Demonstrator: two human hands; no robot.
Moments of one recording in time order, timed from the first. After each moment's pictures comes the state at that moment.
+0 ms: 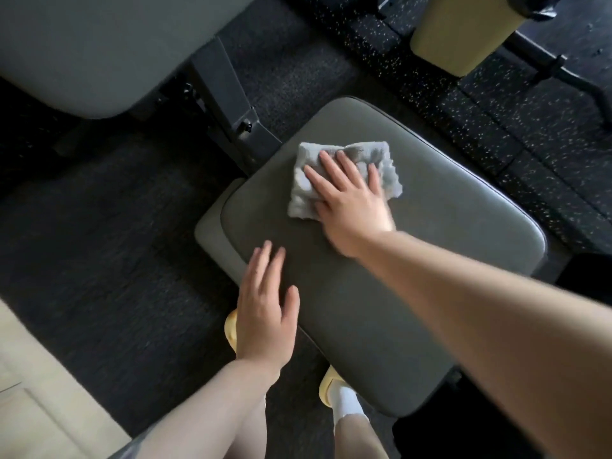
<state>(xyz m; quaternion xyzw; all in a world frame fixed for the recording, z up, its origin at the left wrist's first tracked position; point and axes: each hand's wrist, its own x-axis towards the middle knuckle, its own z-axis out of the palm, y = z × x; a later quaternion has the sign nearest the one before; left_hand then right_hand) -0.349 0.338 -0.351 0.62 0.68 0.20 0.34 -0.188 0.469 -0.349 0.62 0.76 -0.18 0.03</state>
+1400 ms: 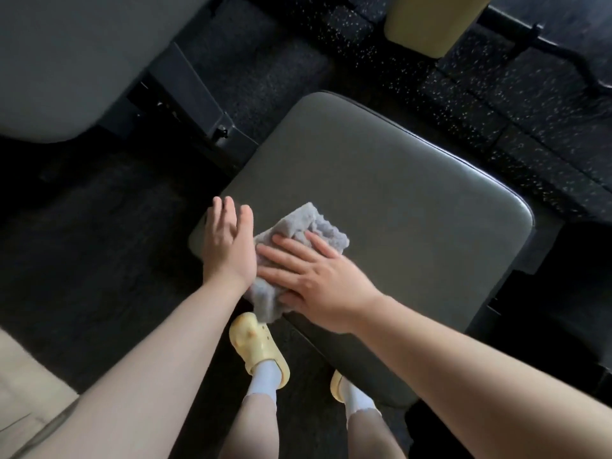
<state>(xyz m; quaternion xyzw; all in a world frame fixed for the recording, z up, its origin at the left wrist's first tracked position) -0.359 0.441 -0.336 0.50 0.75 0.11 0.42 -0.200 0.382 -0.351 0.43 0.87 -0.25 0.03</state>
